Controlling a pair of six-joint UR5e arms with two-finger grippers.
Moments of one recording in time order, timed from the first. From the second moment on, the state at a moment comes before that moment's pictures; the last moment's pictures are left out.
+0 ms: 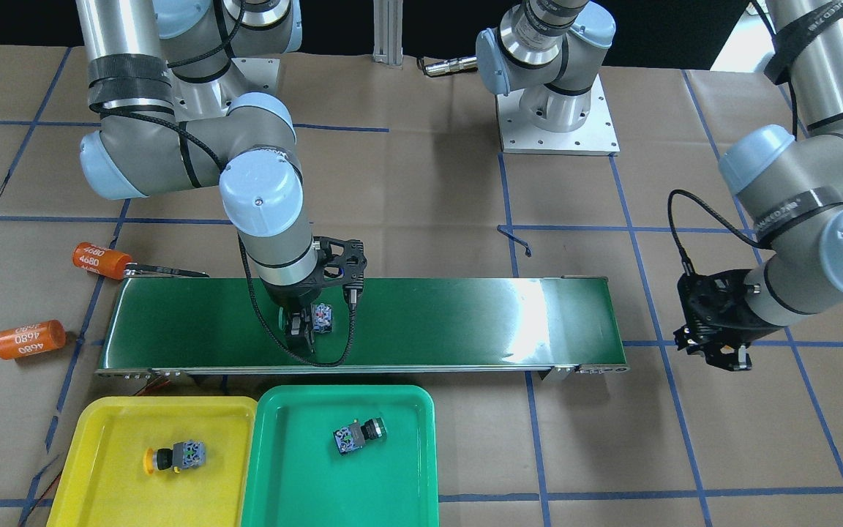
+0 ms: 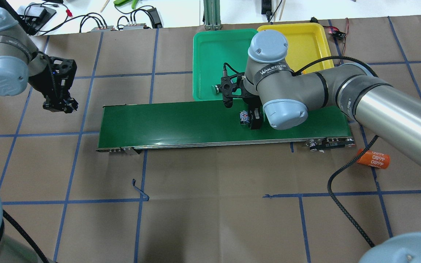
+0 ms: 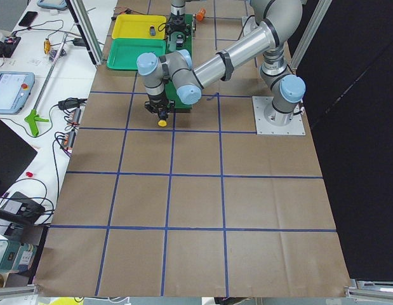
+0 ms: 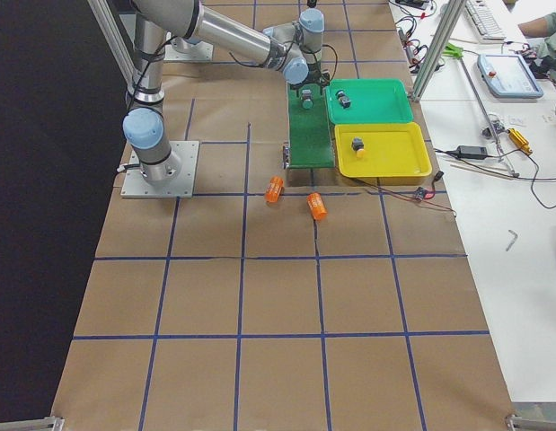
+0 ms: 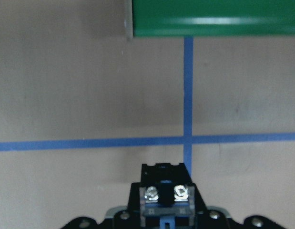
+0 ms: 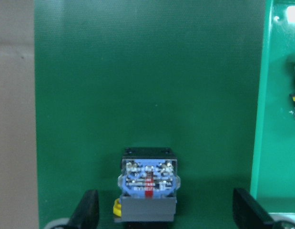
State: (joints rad) left arm -1.28 -1.93 -1.67 -1.22 1.62 1.78; right arm 1.77 -1.20 1.79 -2.23 -1.55 -1.40
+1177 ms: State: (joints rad) left arm -1.54 -1.82 -1.80 -1.20 1.61 1.23; right arm 1.58 -1.25 1.69 -2.22 -1.56 -1.62
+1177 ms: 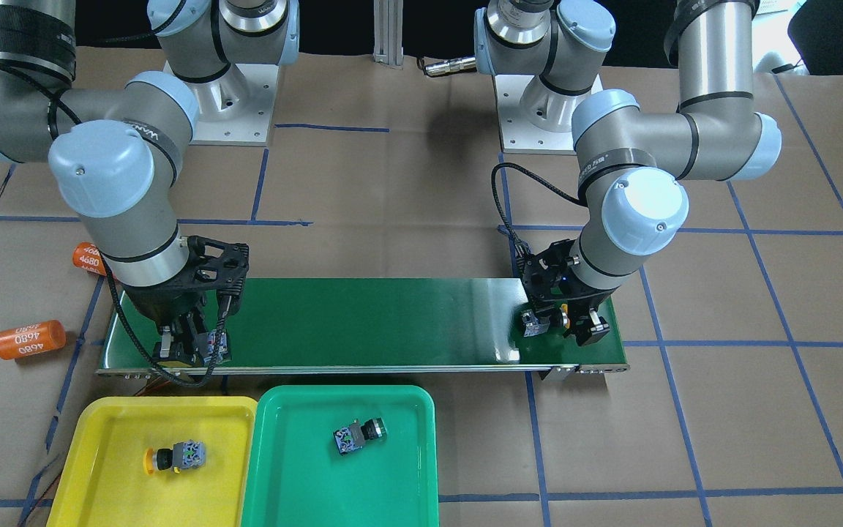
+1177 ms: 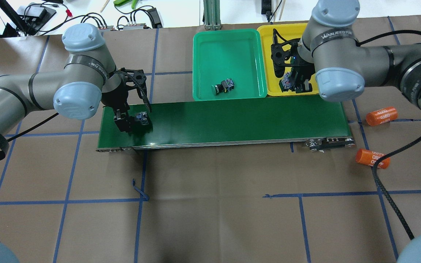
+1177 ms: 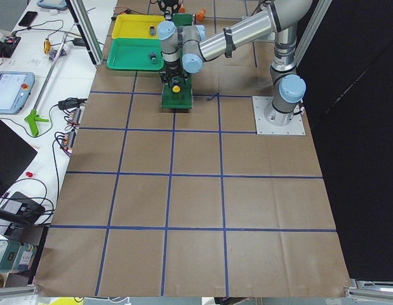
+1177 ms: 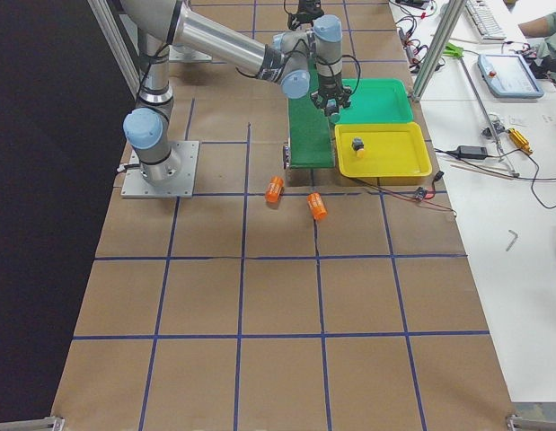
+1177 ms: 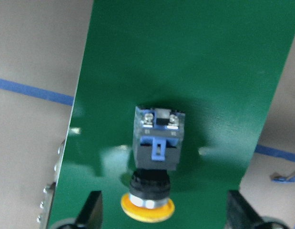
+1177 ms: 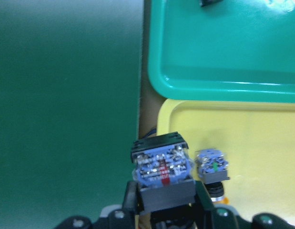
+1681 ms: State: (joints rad) left arm -1.54 -1.62 -1.75 -1.45 1.61 0.66; right arm 1.67 -1.01 1.40 -2.23 -1.51 -1.52
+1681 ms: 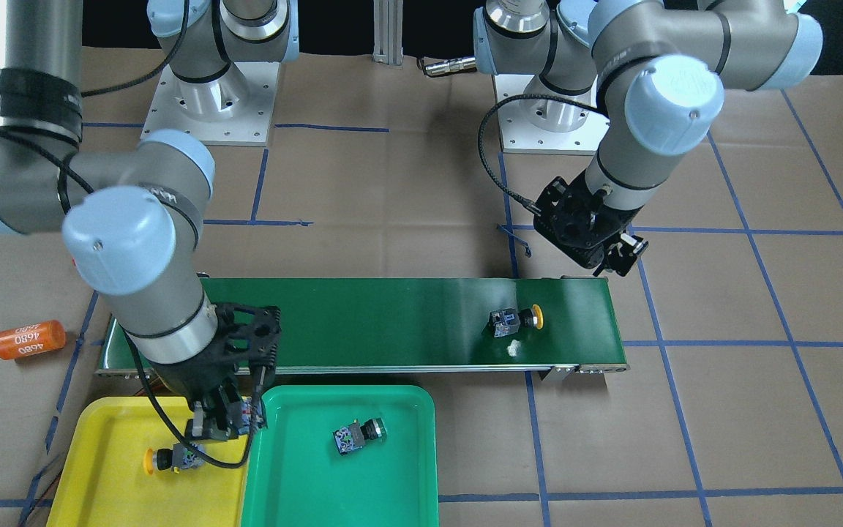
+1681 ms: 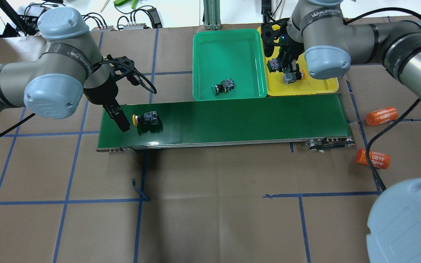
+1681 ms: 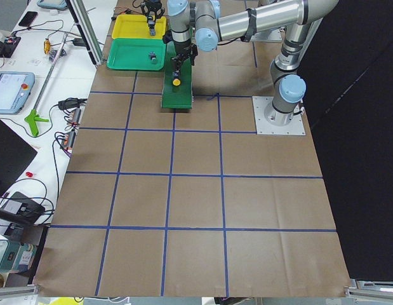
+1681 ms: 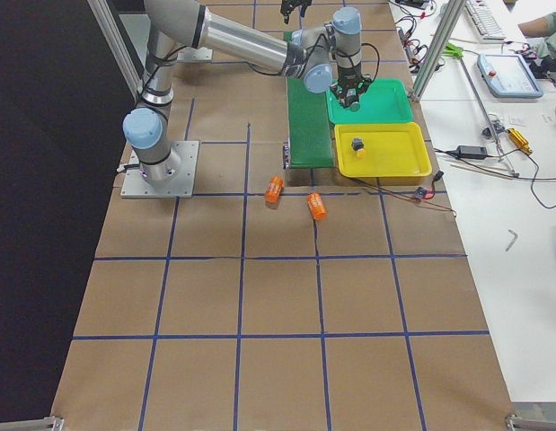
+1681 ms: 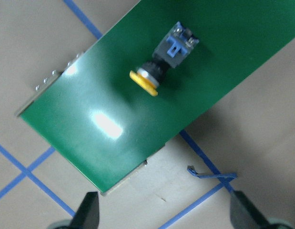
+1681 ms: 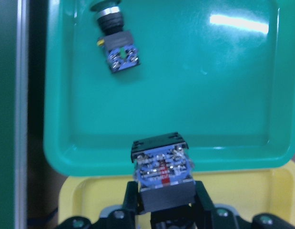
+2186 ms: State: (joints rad) left arm -1.54 -1.55 -1.64 -1.65 1.61 0.29; right arm 1.75 -0.81 1.22 -2.23 -1.42 -1.41
